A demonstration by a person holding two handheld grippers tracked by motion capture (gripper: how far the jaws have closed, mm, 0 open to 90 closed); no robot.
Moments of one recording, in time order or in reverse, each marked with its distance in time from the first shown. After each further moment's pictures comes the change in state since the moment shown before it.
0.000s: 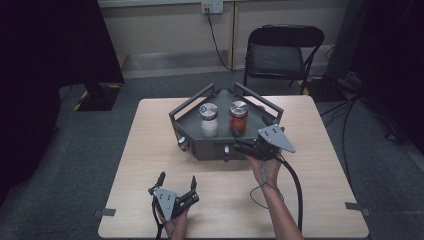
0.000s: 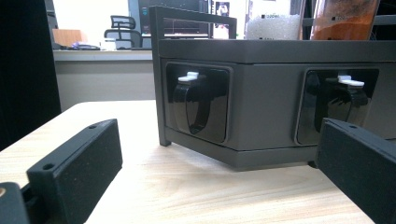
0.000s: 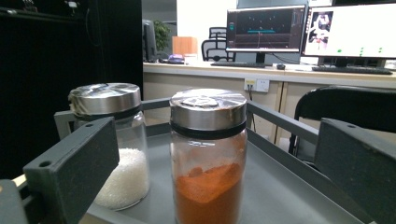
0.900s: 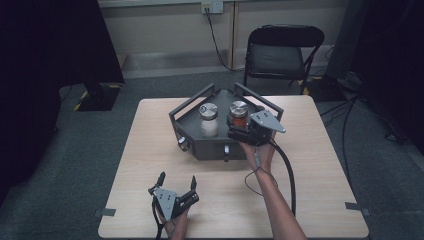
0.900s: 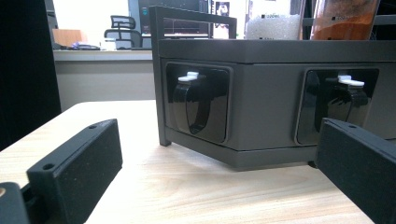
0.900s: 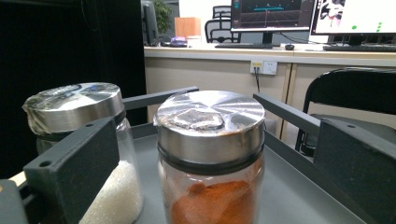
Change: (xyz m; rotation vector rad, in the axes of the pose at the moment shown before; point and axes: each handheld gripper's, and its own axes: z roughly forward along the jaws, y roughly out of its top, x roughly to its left) left arm 0.000 0.000 0.000 0.001 0.000 0.001; right arm -0.007 0.018 0.046 0.097 0.020 0.040
